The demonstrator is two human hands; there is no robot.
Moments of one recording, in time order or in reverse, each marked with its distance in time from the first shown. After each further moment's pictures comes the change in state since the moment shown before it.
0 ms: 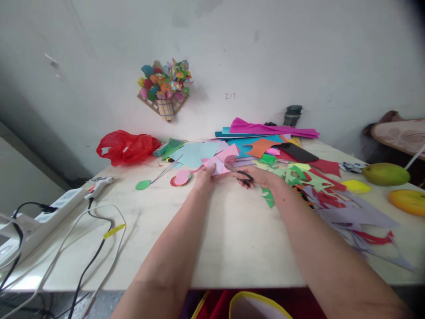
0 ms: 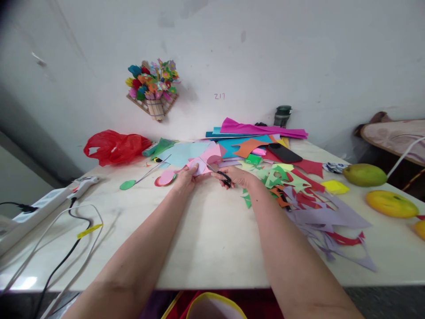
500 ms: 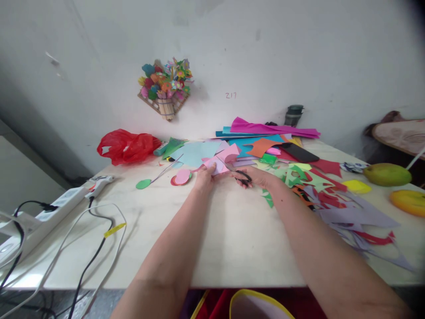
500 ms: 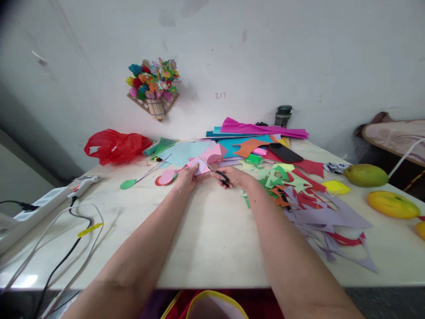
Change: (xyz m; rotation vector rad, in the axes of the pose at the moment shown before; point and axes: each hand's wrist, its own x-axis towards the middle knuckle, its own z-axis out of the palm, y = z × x) left_hand -0.001 -0.001 0.001 -0.016 0.007 0.029; right_hand 0.005 0.002 0.006 0.071 -0.011 -0.024
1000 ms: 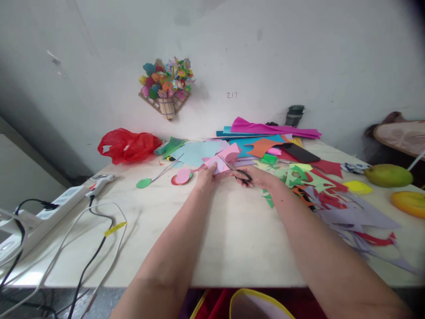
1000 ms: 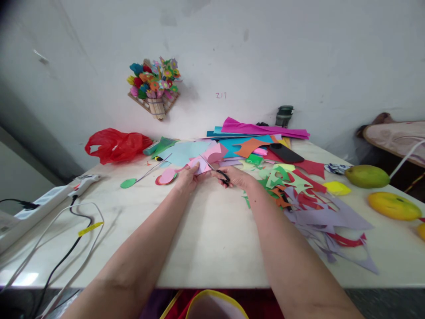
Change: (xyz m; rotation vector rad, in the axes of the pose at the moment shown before) left_hand 0.006 -0.005 0.000 -0.033 -0.010 -0.005; right_hand 0.006 0.008 -0.001 0.098 0.018 -0.005
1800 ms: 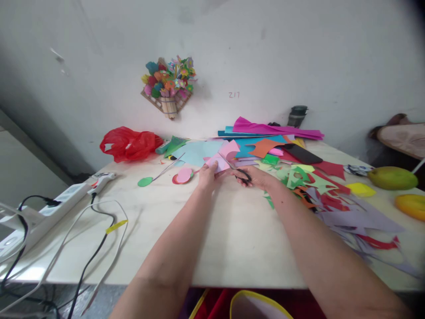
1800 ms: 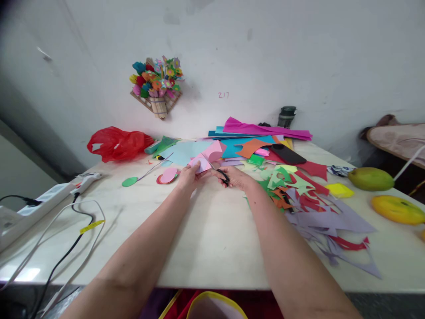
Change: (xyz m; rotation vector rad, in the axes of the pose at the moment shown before) left_hand -0.008 0.005 0.008 0.006 0.078 -0.010; right_hand 0.000 -0.003 0.007 0.021 0.043 0.006
